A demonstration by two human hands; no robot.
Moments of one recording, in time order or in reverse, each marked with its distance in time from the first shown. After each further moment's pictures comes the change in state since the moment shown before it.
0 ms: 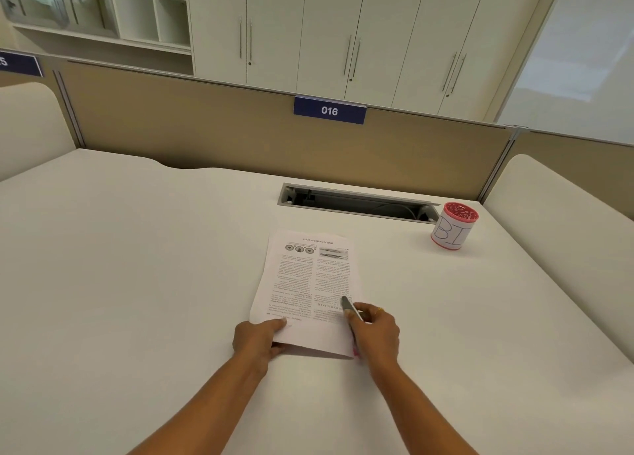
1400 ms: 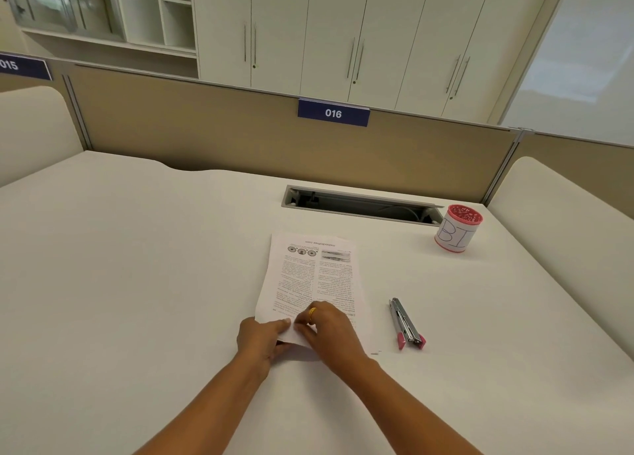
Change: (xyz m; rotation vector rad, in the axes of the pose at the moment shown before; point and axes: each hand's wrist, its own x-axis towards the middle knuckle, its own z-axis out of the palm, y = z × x) left_hand -0.009 0.005 -0.002 0.115 -0.019 0.082; right_hand -0.013 -0.021 0.042 -0.538 -0.336 -0.781
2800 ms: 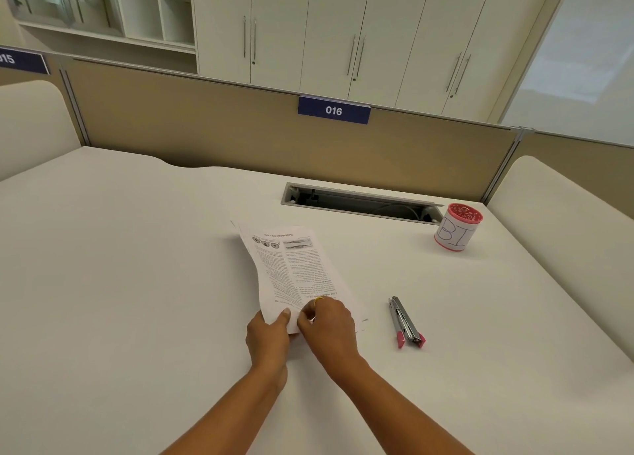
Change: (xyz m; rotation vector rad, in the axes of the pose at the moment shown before) left_hand -0.017 -0.009 0.020 -0.097 0.124 0.205; right_hand 0.001 -0.022 -0.005 0.052 0.123 0.255
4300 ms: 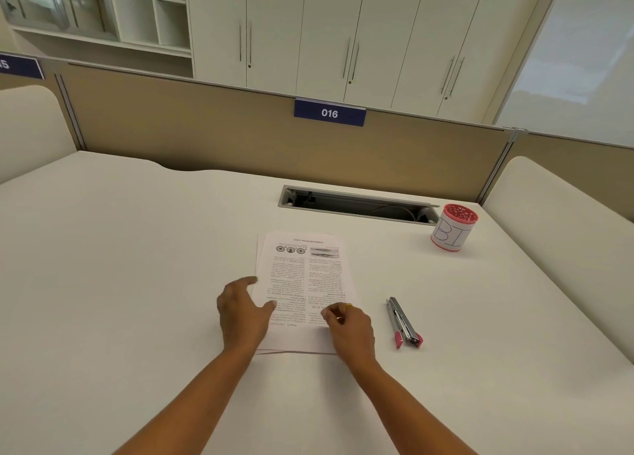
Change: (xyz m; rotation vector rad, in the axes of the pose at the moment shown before) left_hand 0.037 0.025 -0.021 0.695 0.043 0.409; right_hand -0.001 0.031 -0.010 0.277 0.015 0.315
